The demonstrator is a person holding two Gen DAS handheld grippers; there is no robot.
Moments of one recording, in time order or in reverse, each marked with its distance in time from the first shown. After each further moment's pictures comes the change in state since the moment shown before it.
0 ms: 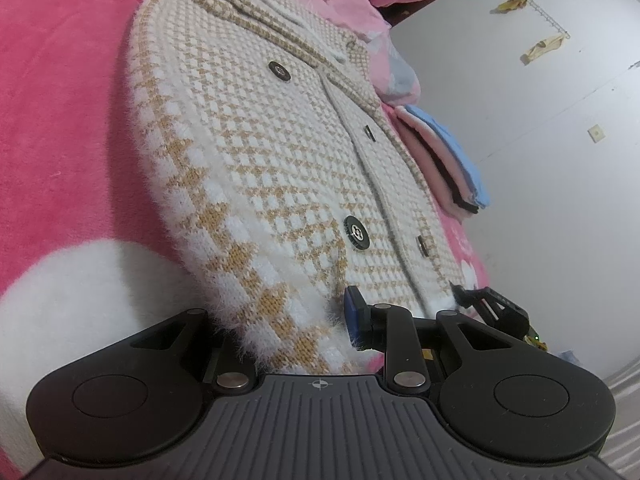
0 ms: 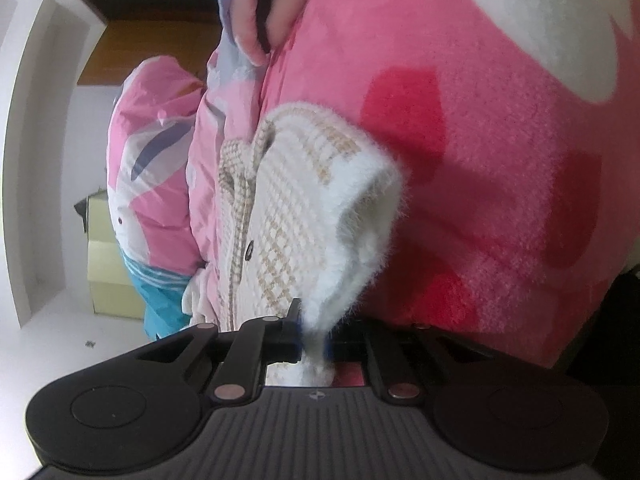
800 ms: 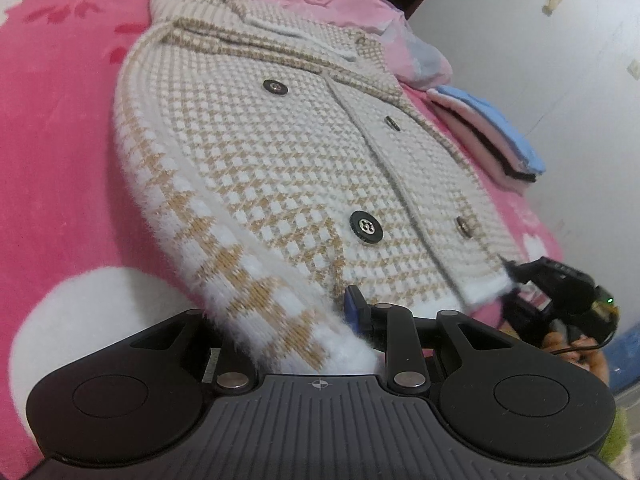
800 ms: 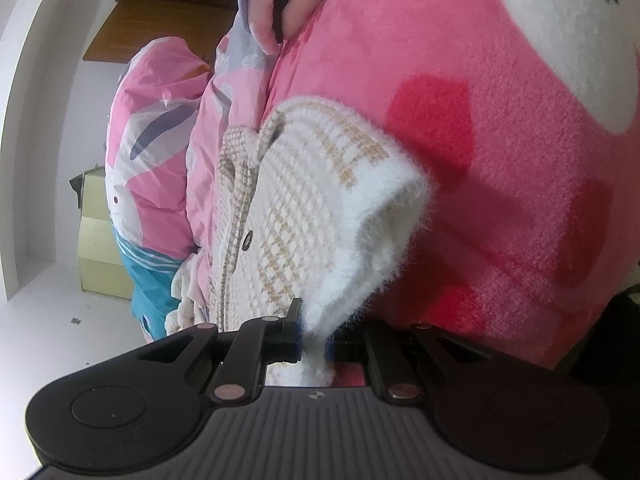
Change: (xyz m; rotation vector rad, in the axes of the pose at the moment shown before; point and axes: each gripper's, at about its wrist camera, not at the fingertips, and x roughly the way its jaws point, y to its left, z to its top) left arm 0.005 -0.053 -0.014 0.204 -0.028 0.280; right arm -0.002 0.010 0.001 -0.074 0.013 -0.035
